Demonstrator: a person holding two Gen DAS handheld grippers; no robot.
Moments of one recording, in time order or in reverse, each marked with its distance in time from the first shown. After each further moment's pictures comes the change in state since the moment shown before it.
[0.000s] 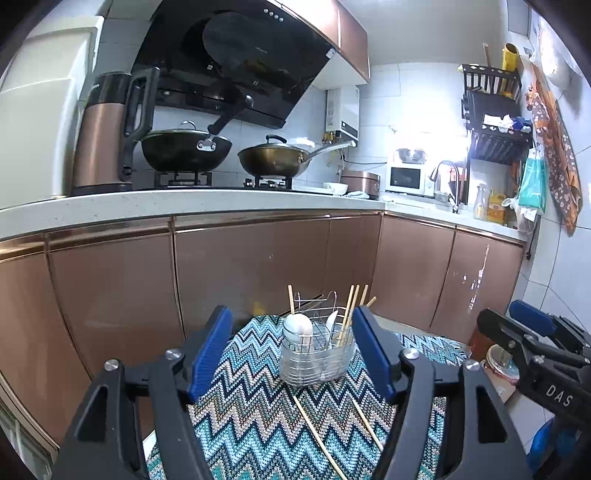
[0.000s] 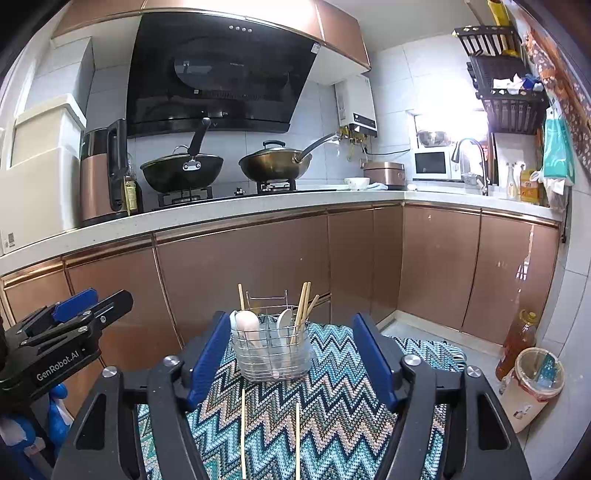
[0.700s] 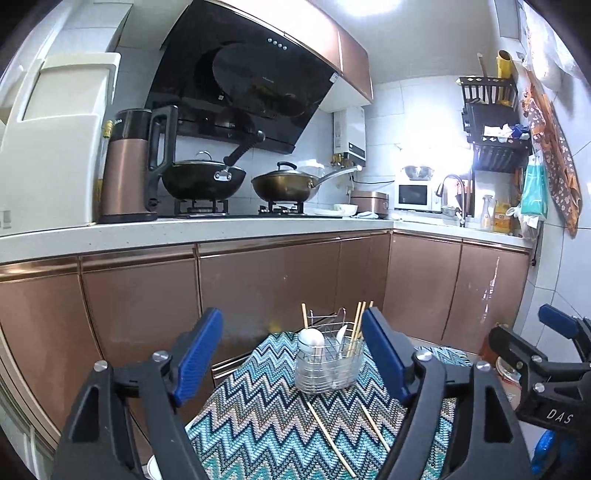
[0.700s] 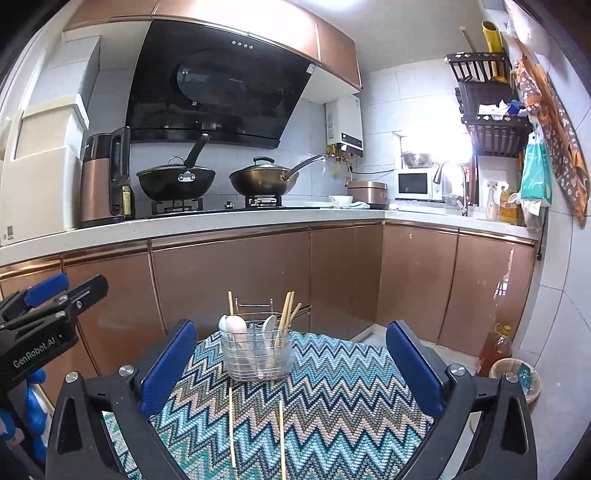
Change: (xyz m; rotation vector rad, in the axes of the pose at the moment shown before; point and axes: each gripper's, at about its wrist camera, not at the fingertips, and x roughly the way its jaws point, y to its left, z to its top) left arm -0.049 -0.001 0.004 0.032 -0.086 0.063; right arm -0.048 0.013 -0.005 -0.046 -0.062 -0.103
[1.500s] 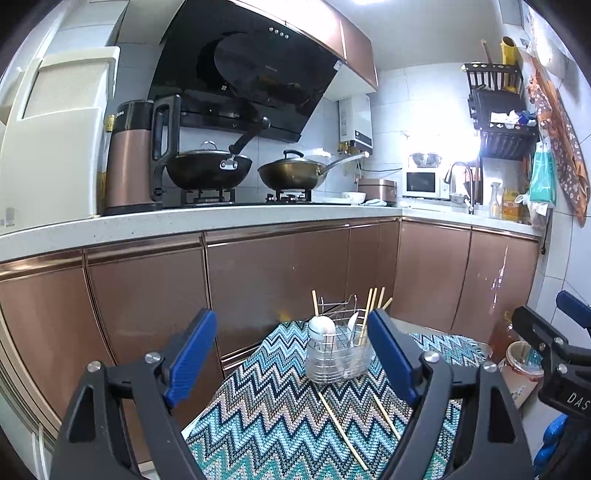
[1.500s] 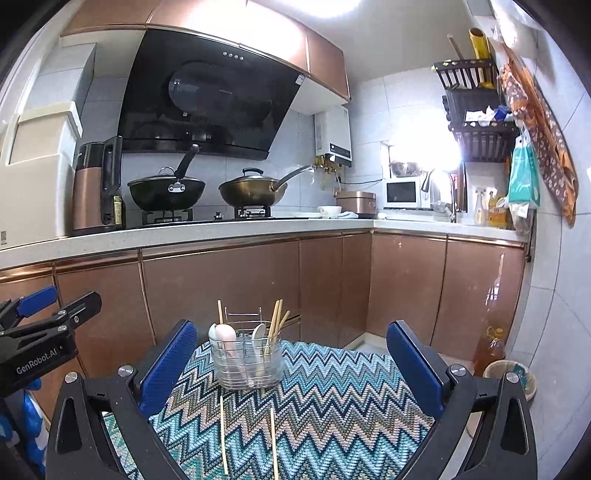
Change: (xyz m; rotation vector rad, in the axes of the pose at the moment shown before) left arm 0.017 0.002 -0.010 0.014 0.049 0.031; right arm 0.005 -0.008 -0.010 0.030 -0.039 -0.019
